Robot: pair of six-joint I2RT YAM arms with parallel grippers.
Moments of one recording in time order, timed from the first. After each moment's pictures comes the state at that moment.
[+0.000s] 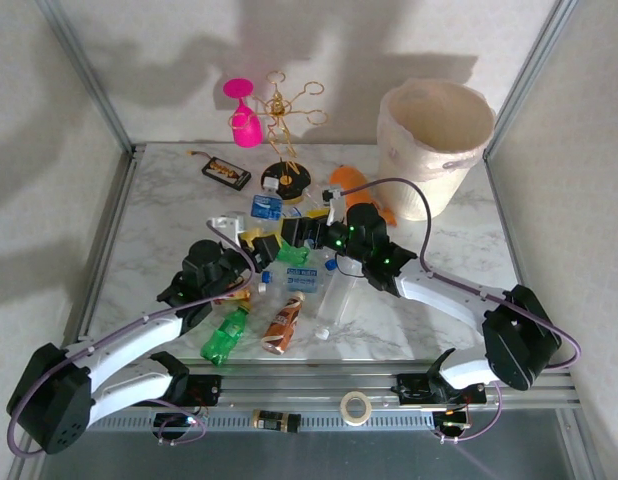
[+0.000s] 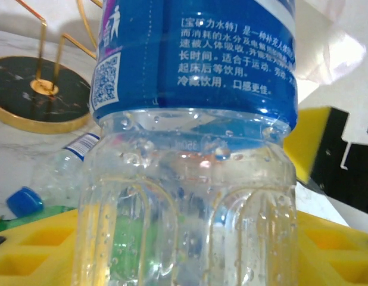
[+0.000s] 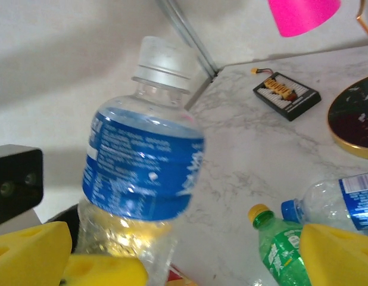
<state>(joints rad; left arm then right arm) -0.57 1.05 0.46 0.41 0.06 -0.51 0.78 1.40 0.87 0.35 -0.22 0.58</state>
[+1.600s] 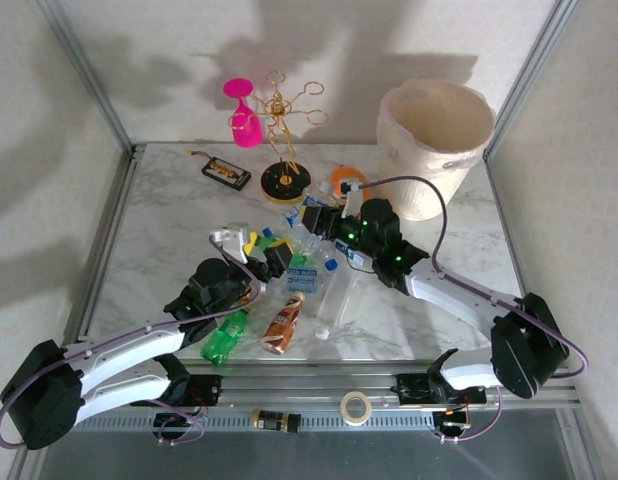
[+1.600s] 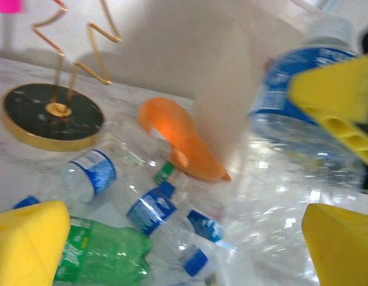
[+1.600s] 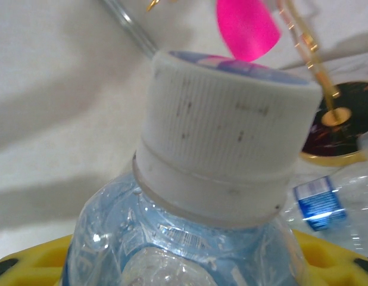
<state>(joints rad) -0.72 1.00 0.40 0.51 -0.25 -0.52 0.69 1.32 0.86 0.30 -0.17 0.62</state>
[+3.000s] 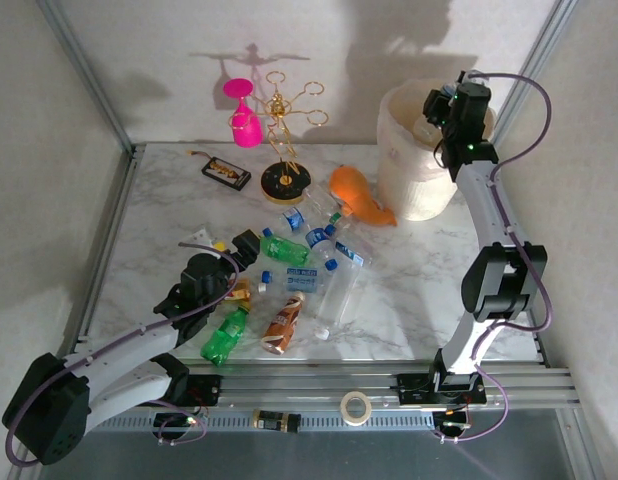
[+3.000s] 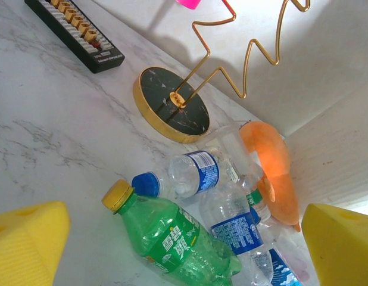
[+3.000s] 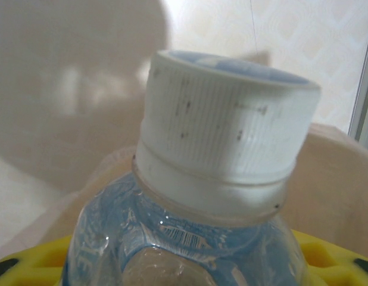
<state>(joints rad) -0.54 0.96 0.34 0.37 -0.35 -0.79 0.06 1.80 1.76 -0.19 0.14 0.29</state>
